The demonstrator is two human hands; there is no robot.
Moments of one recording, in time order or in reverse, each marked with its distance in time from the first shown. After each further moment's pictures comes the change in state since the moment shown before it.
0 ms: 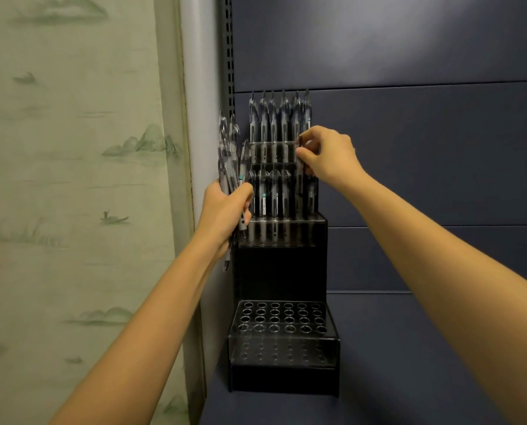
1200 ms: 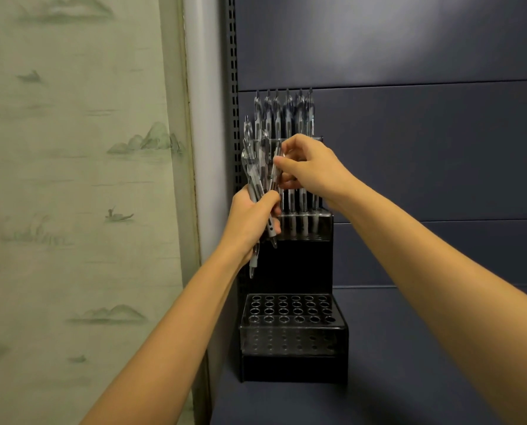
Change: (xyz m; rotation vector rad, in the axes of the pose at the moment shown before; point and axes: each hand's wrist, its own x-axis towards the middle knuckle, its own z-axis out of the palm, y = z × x) left_hand -0.021 -0.001 0.014 -0.065 -0.142 -0.049; right_hand -0.034 -0.031 0.017 0.472 -0.164 0.048
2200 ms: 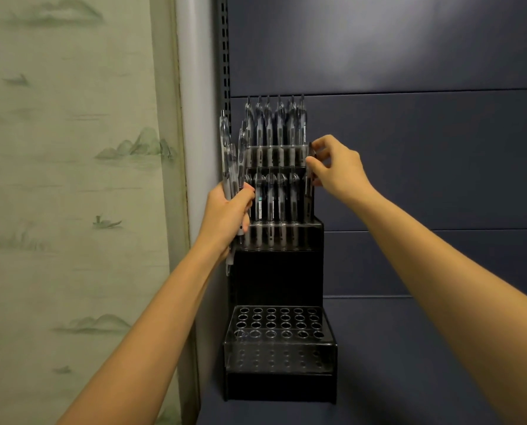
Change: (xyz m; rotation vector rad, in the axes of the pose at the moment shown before) left_hand 0.023 -0.005 -0.012 0.085 0.074 0.128; right_hand 0.026 0.043 -0.044 -0.356 0.205 -0.053
